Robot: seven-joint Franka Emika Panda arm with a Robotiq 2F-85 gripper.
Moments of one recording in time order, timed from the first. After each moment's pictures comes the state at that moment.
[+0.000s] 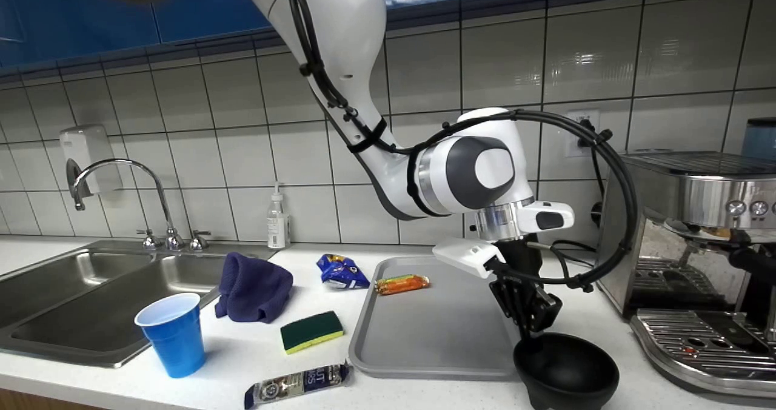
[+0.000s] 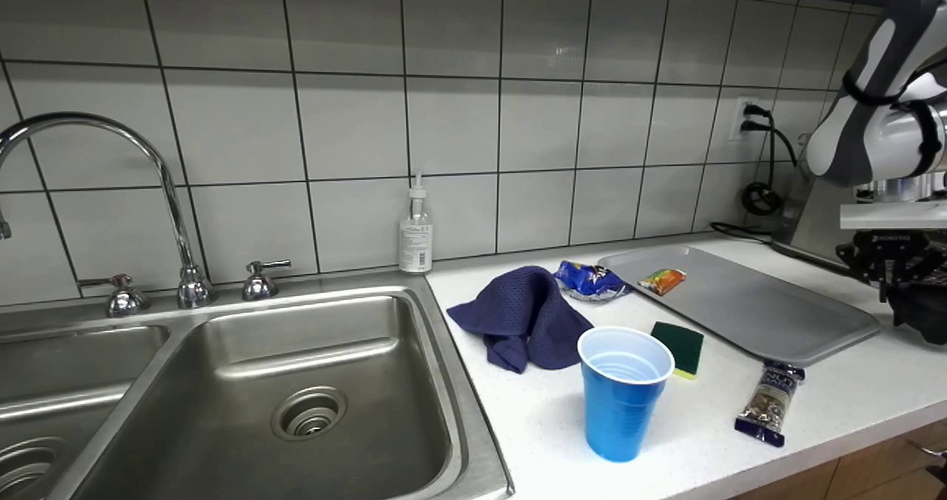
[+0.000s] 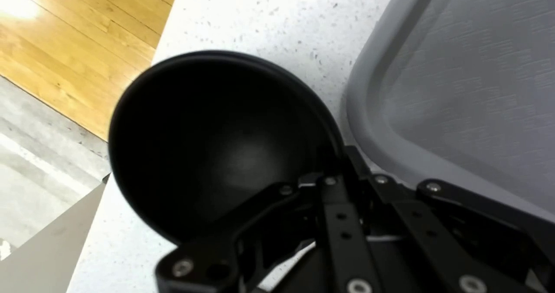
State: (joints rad) arm -0.28 0.60 -0.46 -2.01 -0.02 2.57 0.31
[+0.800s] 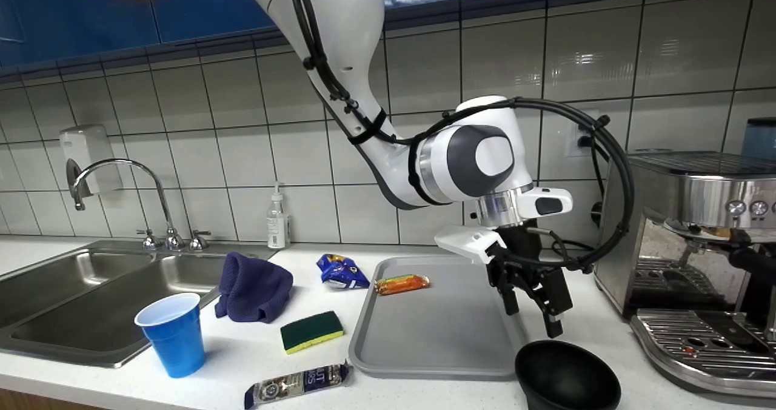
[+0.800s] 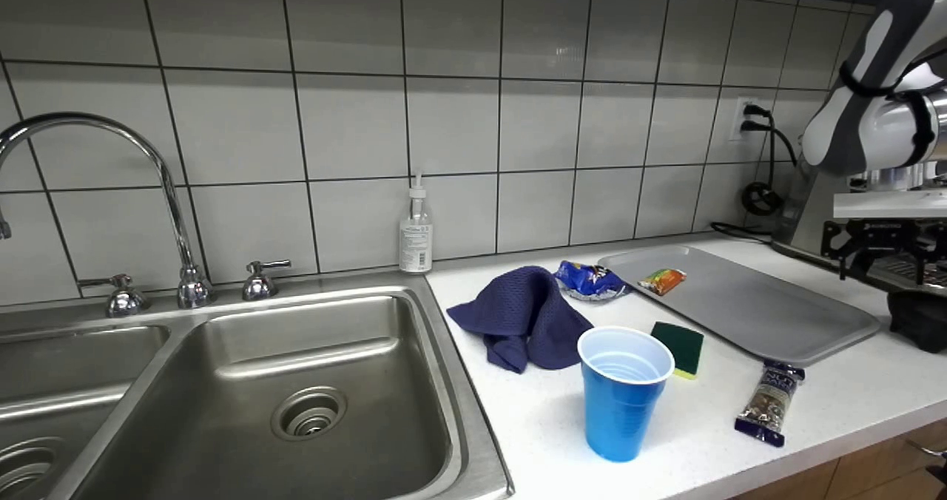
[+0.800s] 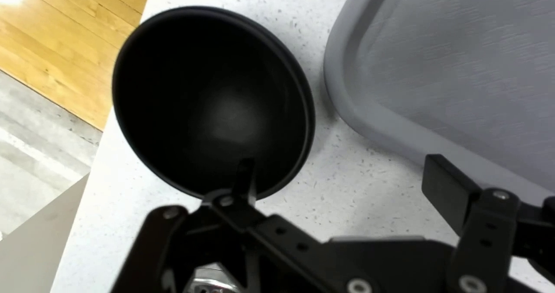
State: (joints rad) arm -0.28 0.59 -0.46 -1.98 -0.02 2.57 0.31
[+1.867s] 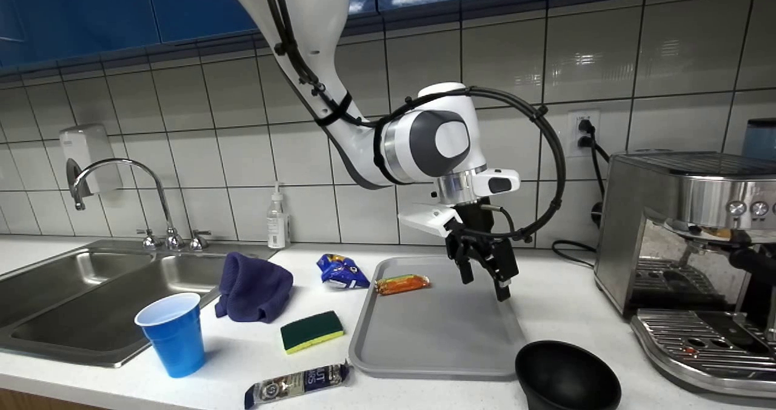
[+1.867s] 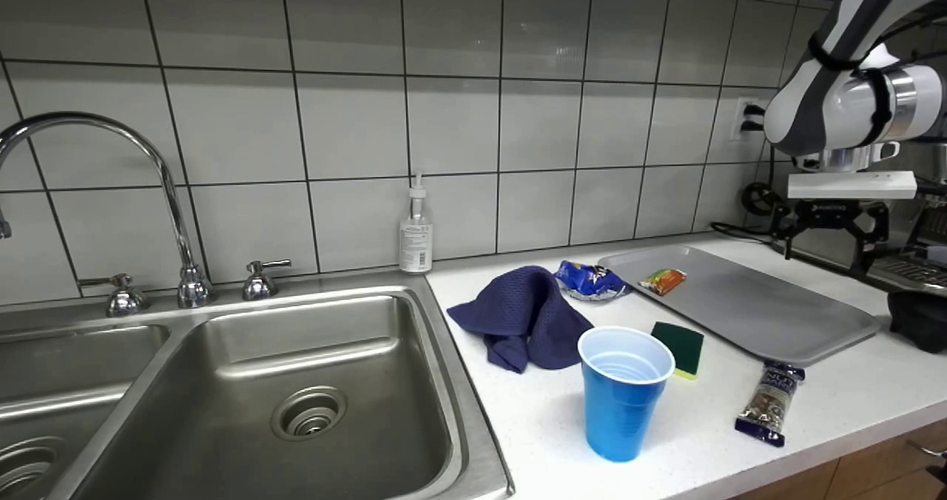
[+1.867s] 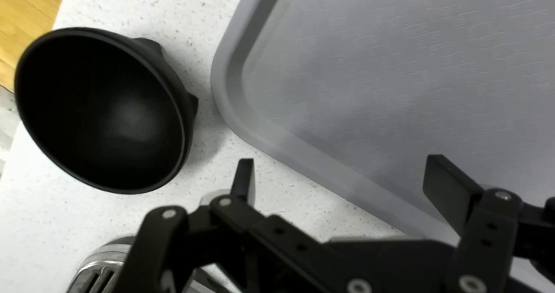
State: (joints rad) arm -0.22 0.51 -0.39 -2.02 -0.02 2.58 0.31
